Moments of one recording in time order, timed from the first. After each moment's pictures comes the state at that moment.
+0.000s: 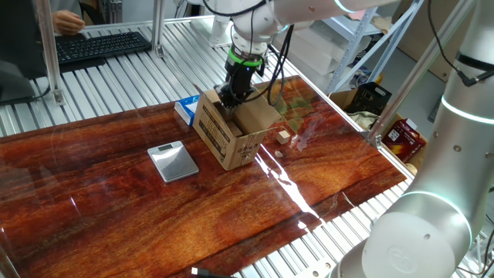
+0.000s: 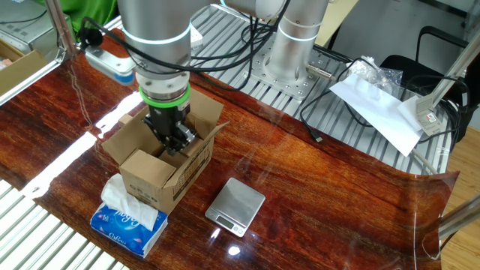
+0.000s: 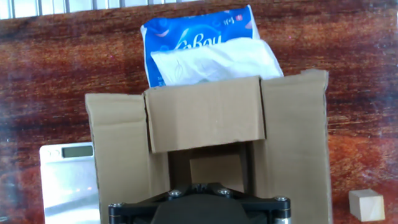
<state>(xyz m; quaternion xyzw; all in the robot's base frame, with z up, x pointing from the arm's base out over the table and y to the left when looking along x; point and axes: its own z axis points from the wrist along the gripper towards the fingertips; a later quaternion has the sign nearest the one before) 0.584 -0.060 0.124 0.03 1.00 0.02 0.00</state>
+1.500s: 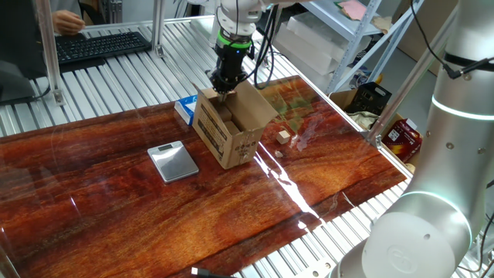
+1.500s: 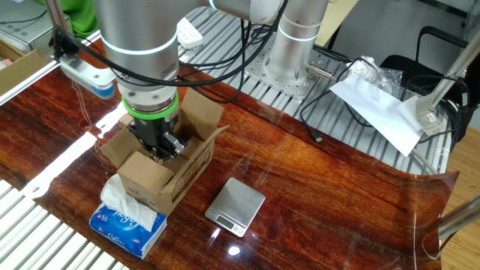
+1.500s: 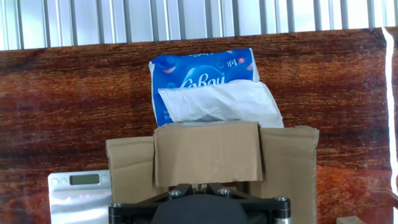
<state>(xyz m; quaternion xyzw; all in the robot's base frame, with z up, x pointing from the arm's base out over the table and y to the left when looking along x) 0.621 -0.055 0.147 0.02 1.00 0.00 -0.01</state>
